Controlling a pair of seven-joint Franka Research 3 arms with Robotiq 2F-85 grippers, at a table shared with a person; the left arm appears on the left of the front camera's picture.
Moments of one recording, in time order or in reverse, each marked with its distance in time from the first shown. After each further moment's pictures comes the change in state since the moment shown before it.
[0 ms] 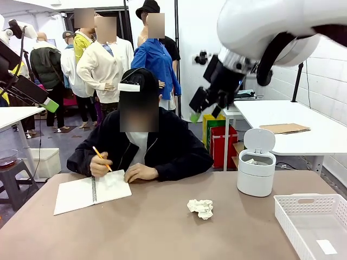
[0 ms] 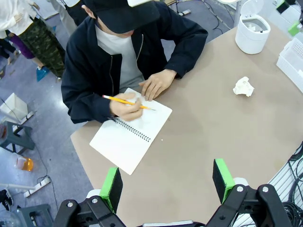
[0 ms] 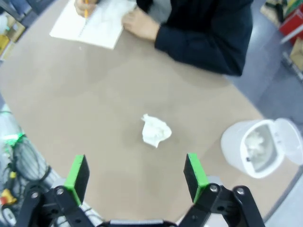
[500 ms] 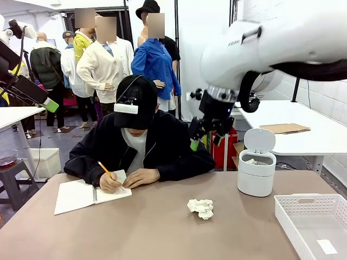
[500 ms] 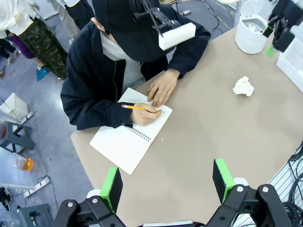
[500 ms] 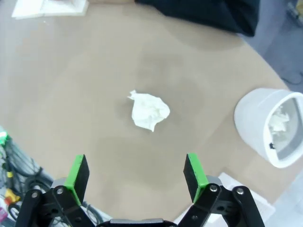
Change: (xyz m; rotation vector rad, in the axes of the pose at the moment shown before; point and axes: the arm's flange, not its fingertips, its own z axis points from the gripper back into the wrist) left arm 0.000 0.000 0.000 0.000 0.000 0.000; right arm -0.002 -0.025 -0.101 -0.044 0.234 -0.125
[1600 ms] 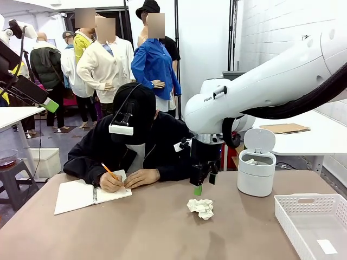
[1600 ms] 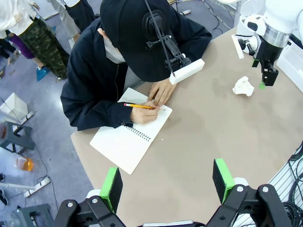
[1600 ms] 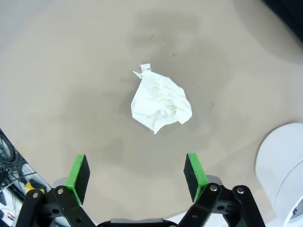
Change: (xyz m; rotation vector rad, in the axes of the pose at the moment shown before) left arm 0.000 0.000 0.000 0.000 0.000 0.000; right arm -0.005 -0.001 -0.120 0.043 0.241 0.314
